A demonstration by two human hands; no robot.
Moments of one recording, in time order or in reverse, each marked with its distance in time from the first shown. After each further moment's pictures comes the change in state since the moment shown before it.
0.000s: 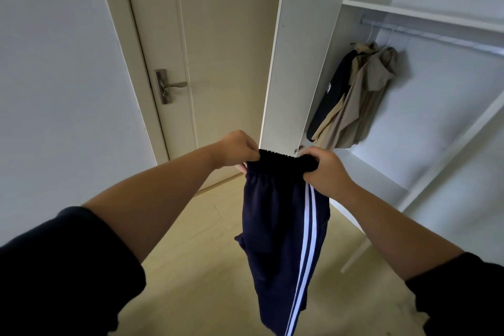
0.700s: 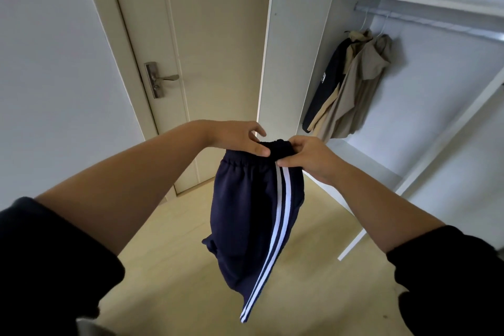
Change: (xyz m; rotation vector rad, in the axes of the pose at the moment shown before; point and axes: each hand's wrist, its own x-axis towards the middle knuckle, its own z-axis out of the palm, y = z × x) left_hand 0.000 0.024 -0.019 0.308 -0.337 0.037; right_hand 0.019 -0.002 0.005 0.474 -0.260 0.271
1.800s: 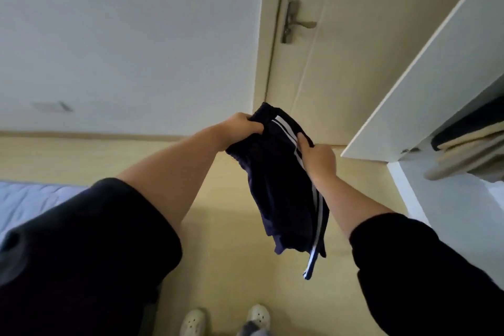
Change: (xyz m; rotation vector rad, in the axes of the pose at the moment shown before) left_hand -0.070 -0.170 0.070 -0.835 0.657 -0.625; right_hand 0.122 0.085 0.178 -0.476 0.019 0.083
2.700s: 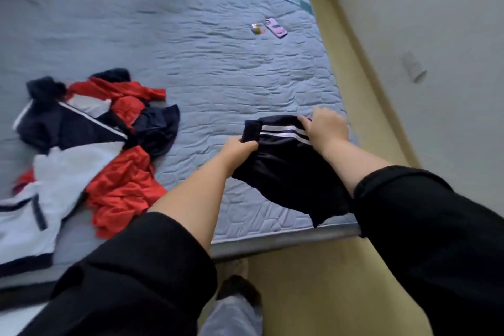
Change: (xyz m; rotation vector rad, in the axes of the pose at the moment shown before) left_hand -0.415 -0.551 -0.200 -1.045 1.231 -0.612; right_hand -0.450 -0.279 0.573 -0.863 -0.682 -1.600
